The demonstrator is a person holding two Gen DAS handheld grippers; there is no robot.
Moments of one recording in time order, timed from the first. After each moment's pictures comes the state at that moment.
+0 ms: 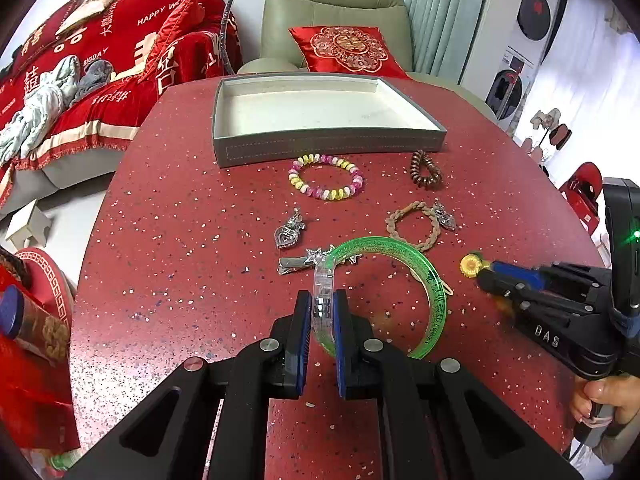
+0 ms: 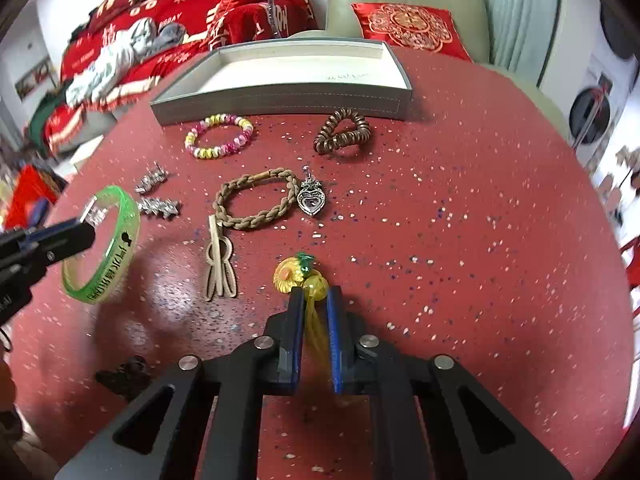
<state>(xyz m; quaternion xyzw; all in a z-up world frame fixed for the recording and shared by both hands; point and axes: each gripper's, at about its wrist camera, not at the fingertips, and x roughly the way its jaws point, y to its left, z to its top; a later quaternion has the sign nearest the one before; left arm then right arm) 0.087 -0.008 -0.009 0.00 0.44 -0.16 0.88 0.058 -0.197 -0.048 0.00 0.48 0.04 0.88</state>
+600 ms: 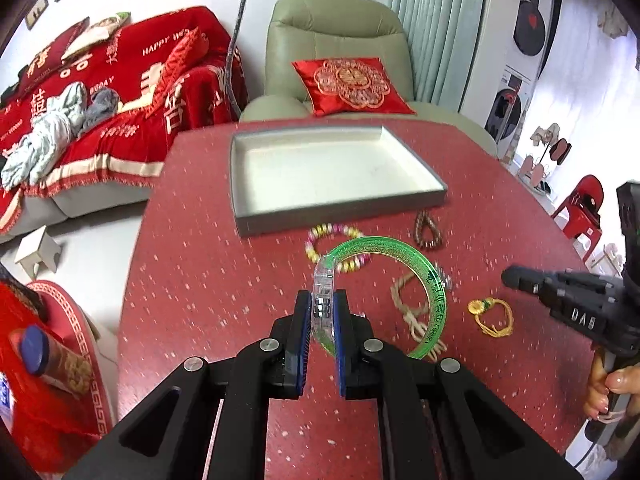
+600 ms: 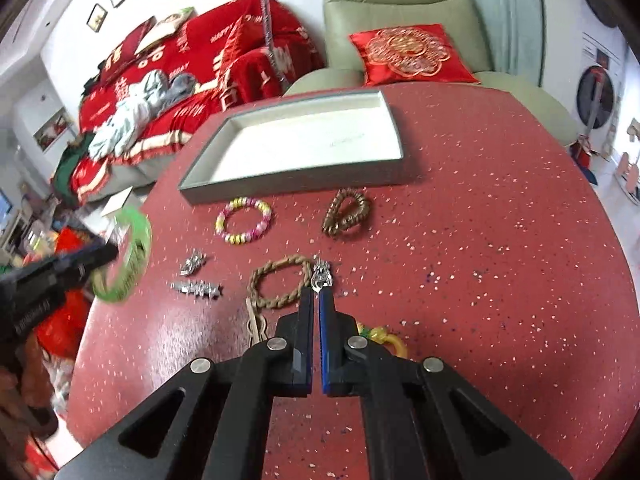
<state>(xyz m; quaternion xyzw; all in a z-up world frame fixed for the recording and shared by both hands) 0.108 0.005 0.046 0.01 0.40 -0.16 0.90 0.069 -0.217 0.007 0.07 0.44 0.08 0.89</state>
